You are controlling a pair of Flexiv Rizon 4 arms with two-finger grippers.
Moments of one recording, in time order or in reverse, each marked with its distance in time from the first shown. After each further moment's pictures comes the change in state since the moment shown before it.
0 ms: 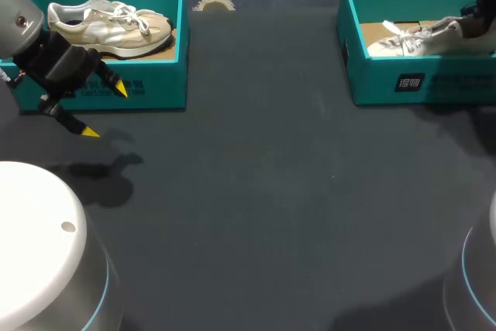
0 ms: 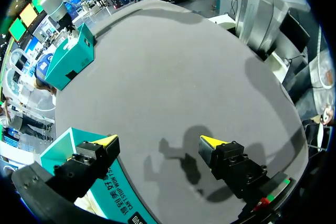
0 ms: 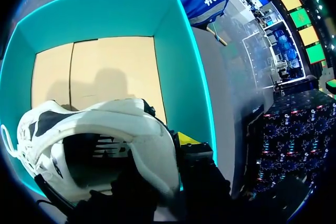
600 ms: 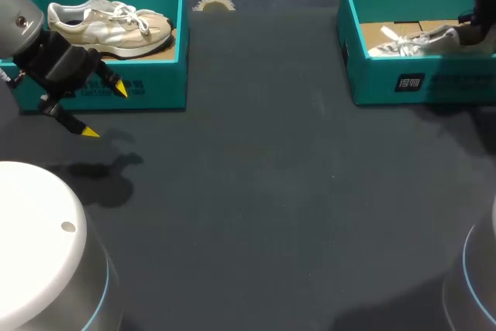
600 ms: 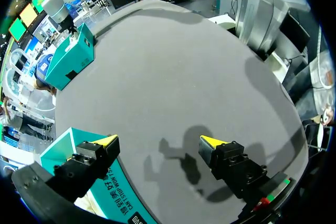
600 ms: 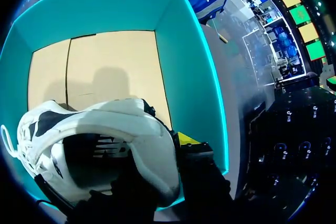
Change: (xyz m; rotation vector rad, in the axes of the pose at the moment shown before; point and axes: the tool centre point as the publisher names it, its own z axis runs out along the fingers) left arm 0.000 0.000 0.000 0.000 0.000 0.000; right arm 0.009 -0.006 0.017 0.010 0.008 0.018
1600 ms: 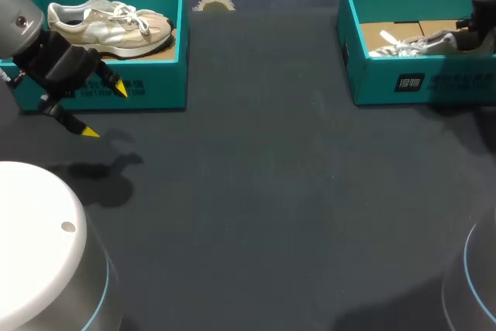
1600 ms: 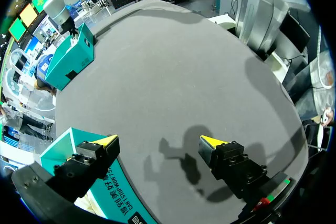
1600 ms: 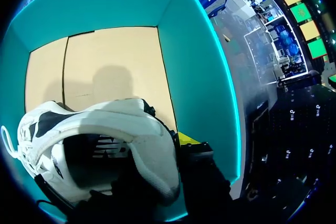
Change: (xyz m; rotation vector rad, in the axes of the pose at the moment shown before) left arm 0.000 0.000 0.000 0.000 0.000 0.000; right arm 0.008 0.001 0.018 0.004 0.020 0.011
